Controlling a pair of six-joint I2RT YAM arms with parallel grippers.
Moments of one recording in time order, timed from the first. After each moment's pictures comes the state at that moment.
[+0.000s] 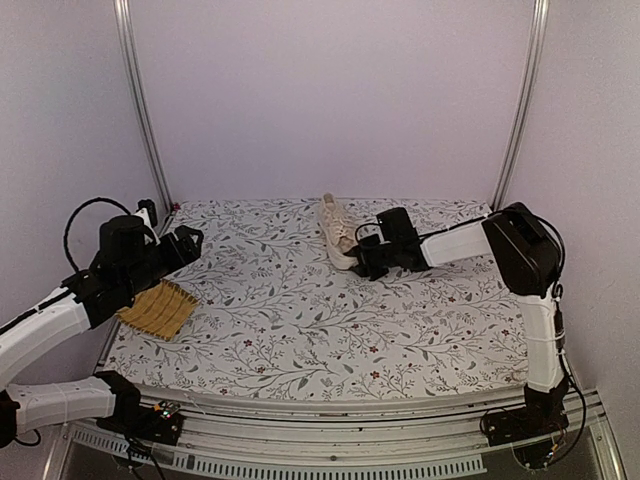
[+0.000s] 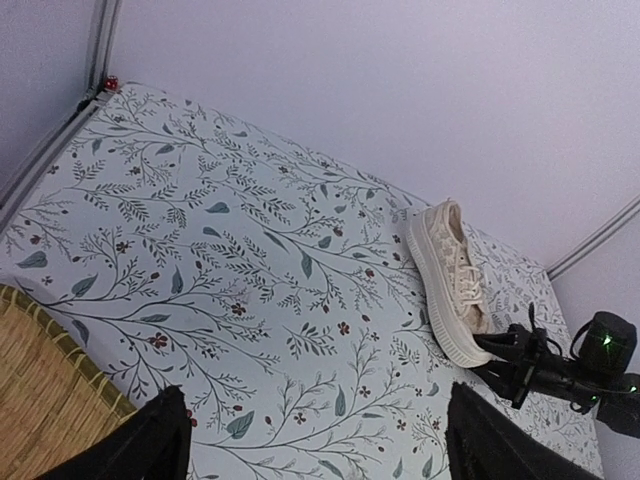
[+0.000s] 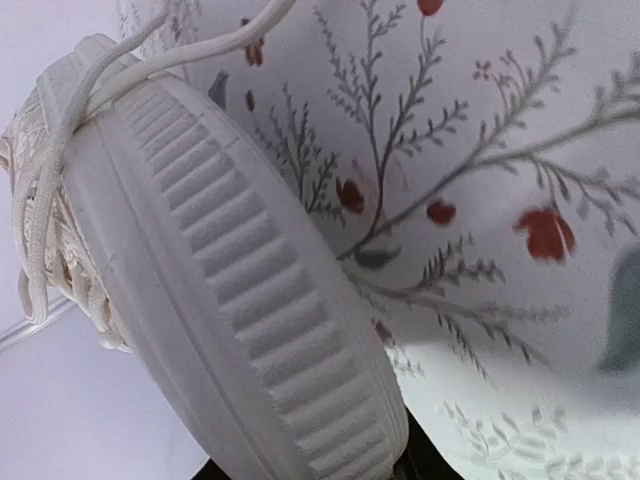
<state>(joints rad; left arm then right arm) -0.43 0.88 0.62 -0.10 -0.24 -0.63 0.61 2.25 1.44 0.17 -0.25 1.67</state>
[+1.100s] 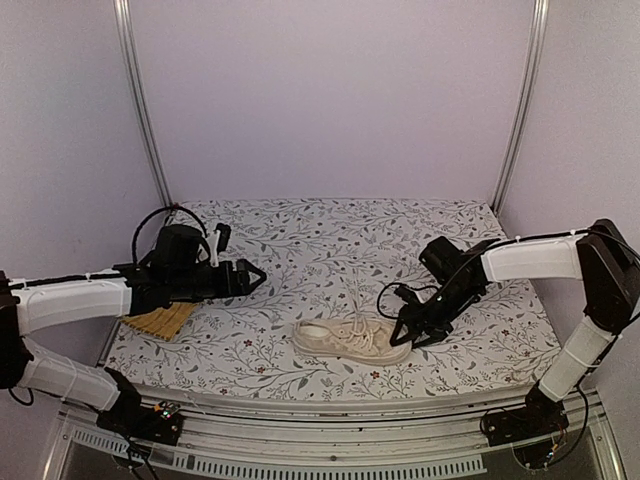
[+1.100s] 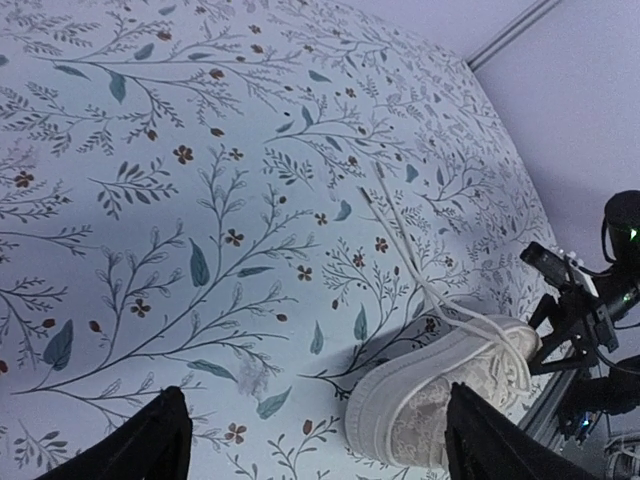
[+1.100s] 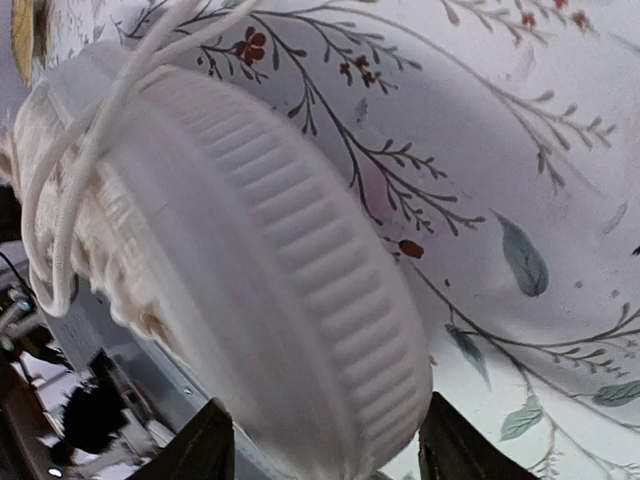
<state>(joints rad) -0.58 1.21 0.65 -0.02 0.13 -0.56 0.60 1.66 0.94 -0.65 -0.64 0.38</state>
